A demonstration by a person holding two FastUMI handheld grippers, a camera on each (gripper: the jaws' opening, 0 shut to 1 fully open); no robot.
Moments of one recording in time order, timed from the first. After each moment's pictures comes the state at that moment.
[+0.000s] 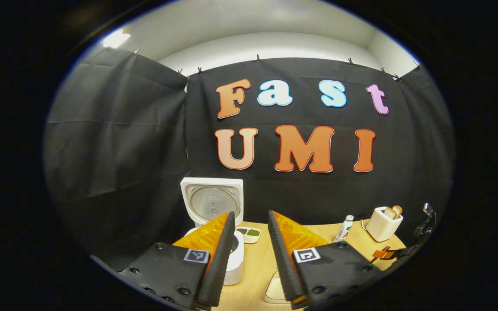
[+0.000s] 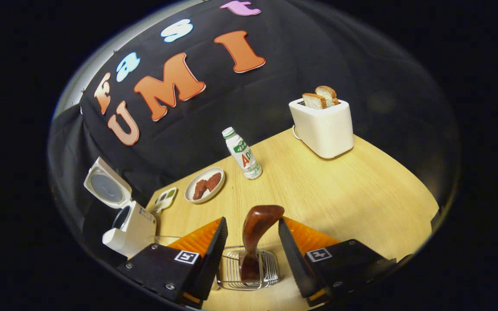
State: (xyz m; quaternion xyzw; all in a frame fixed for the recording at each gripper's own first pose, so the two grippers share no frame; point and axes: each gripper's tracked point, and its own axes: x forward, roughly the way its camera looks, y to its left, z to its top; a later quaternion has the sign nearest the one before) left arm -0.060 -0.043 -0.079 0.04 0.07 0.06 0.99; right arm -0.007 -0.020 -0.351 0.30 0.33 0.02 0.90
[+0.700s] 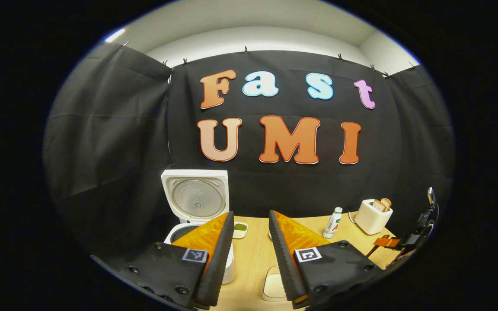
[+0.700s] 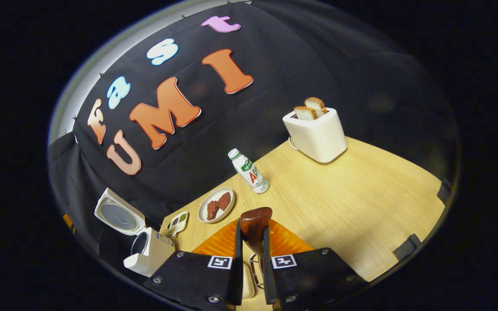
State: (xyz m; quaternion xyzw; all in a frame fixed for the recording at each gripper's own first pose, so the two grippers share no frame) left arm -0.034 -0.031 -0.098 0.03 0.10 -0.02 0.99; right arm -0.023 -0.002 -0.288 0.32 0.27 -0.05 0.90
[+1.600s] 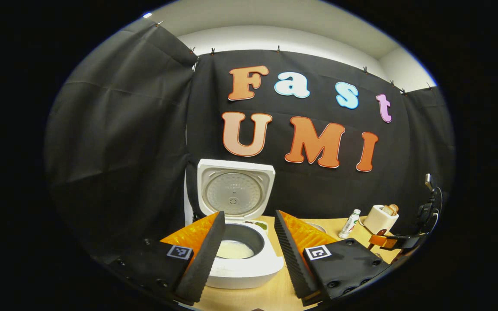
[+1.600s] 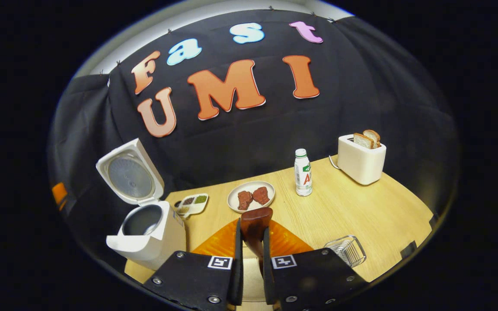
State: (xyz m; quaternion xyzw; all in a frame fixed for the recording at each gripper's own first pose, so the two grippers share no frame) left arm -0.025 0.126 -0.122 -0.02 0.10 0.00 0.99; right arm -0.020 0.168 -0.253 0.14 0.27 0.02 0.95
